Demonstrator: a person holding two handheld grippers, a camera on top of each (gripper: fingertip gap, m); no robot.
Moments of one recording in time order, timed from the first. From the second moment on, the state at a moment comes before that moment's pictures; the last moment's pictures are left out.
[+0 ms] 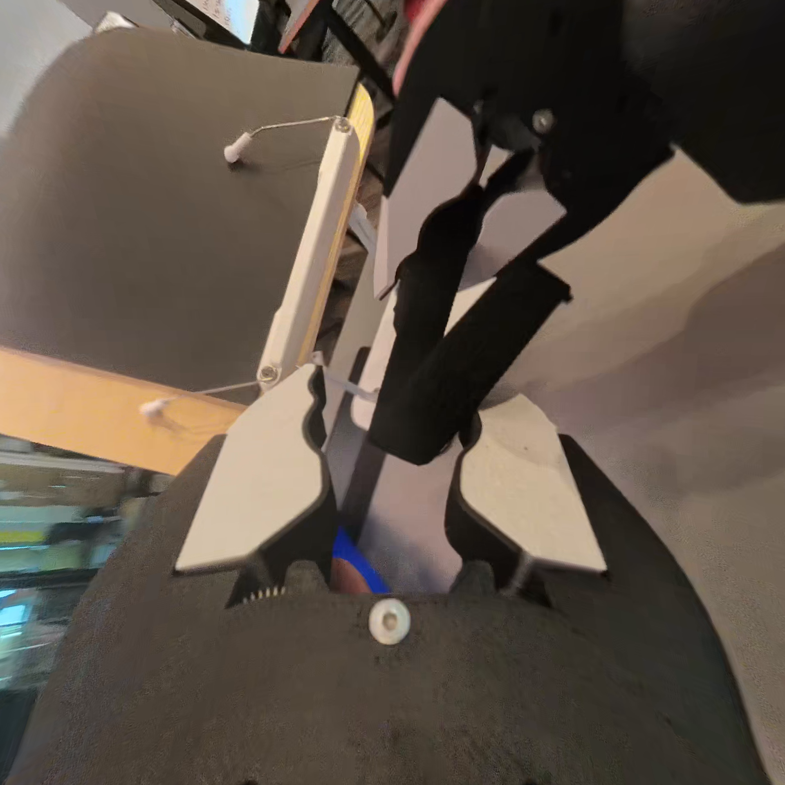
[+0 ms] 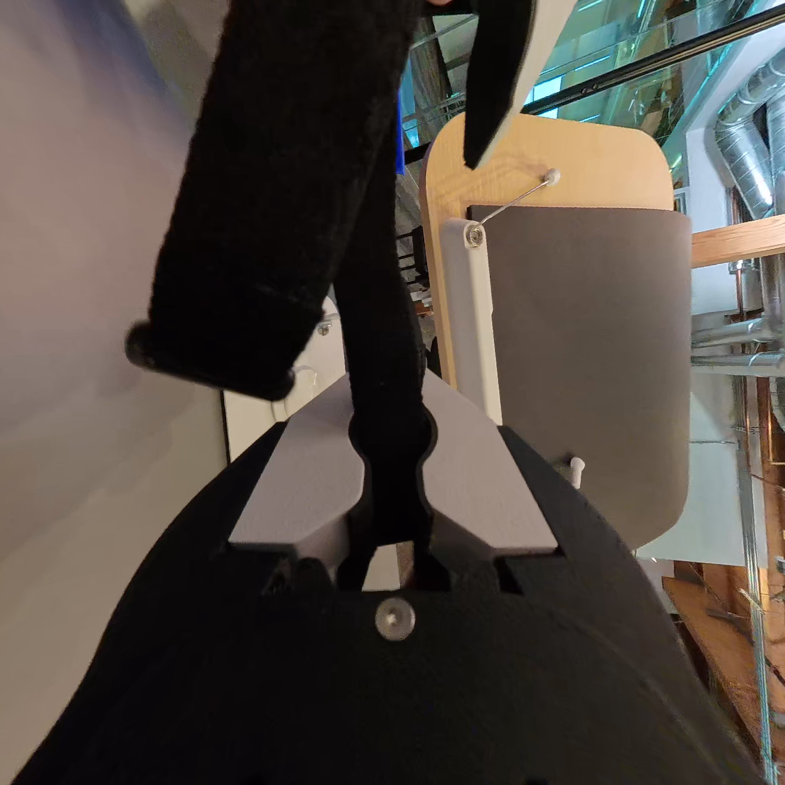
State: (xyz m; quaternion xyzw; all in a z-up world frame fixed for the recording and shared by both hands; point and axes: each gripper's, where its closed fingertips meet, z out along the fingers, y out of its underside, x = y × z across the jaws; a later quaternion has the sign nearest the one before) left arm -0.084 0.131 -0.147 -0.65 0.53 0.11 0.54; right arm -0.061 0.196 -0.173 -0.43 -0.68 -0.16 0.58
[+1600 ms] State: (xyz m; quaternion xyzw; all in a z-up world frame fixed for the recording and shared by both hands) left arm -0.094 0.143 -0.149 -0.61 0.53 0.27 0.51; right arm -0.088 0.155 -0.144 -0.36 -0.67 -0.10 0.64
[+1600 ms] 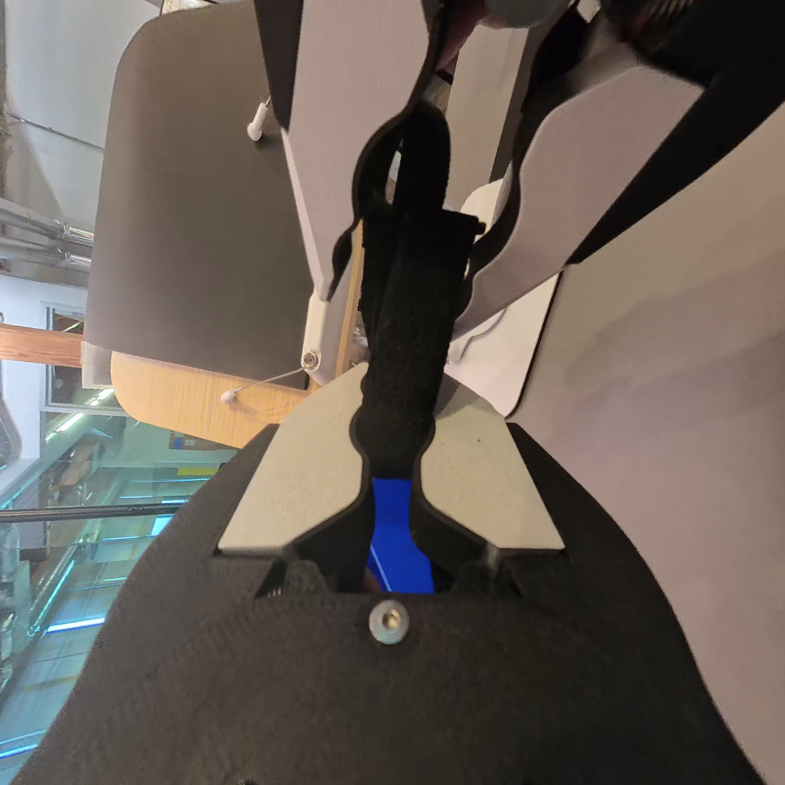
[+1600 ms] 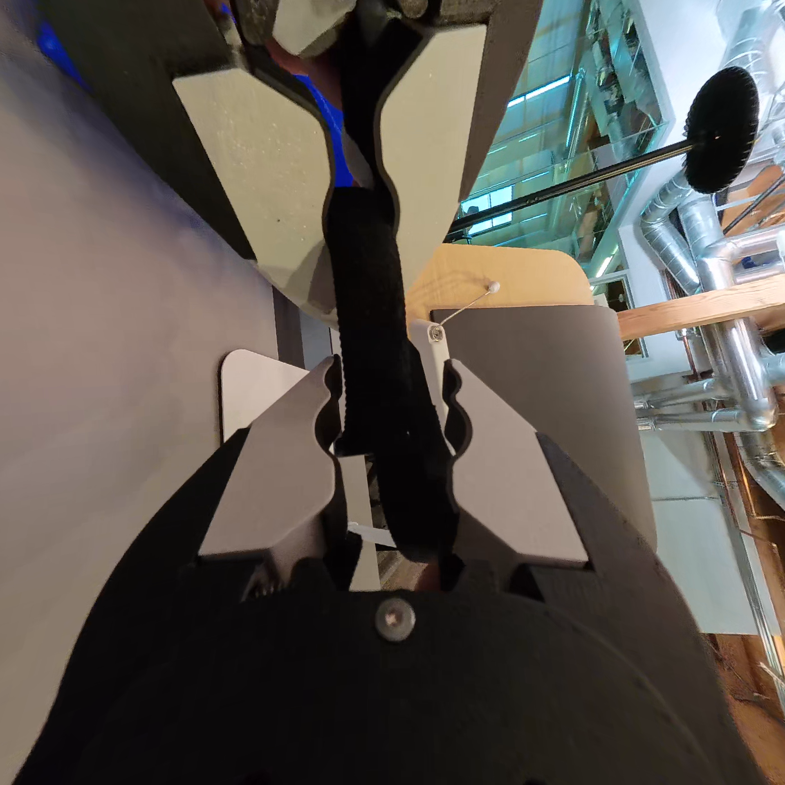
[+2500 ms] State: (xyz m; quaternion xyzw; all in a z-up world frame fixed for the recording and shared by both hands) left arm -0.078 0.124 -0.092 -0.60 0.46 0.11 0.65; right arm -0.083 0.152 -0.122 -0.53 -0.51 0.35 0.58
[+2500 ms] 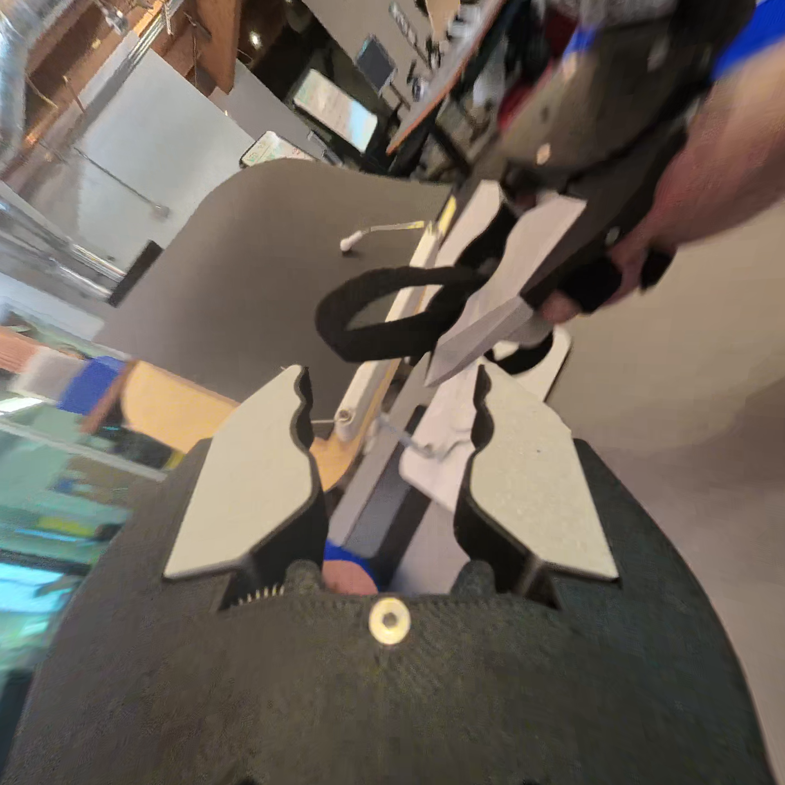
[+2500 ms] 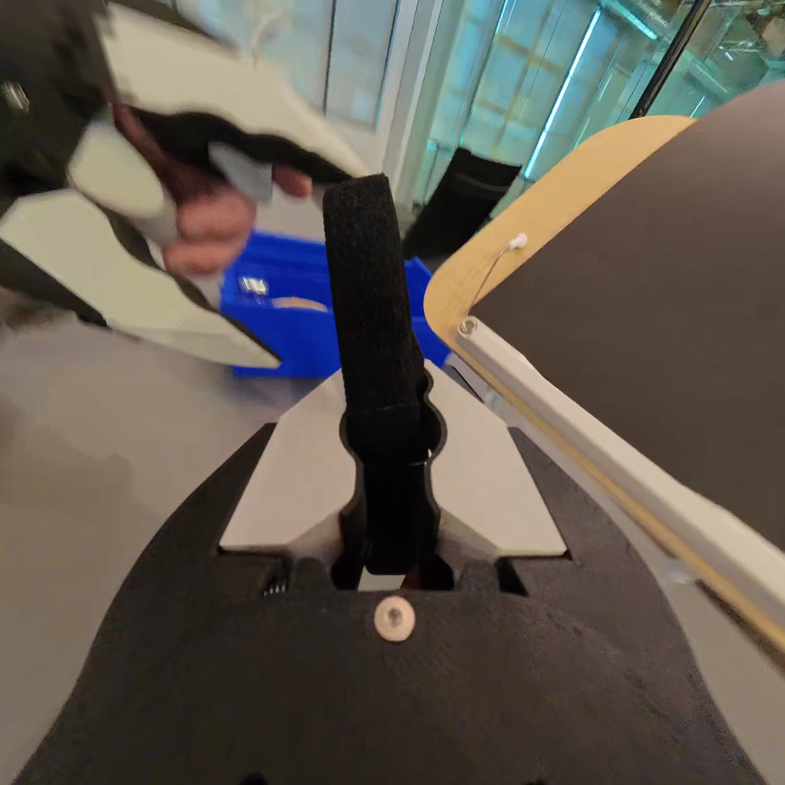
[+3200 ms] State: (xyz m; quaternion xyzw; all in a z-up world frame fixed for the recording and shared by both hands) left arm -0.042 0.091 -0.062 -0.57 0.37 -0.25 0.69; right arm -0.104 0.078 -0.100 -0.40 -0.46 0.60 0.52
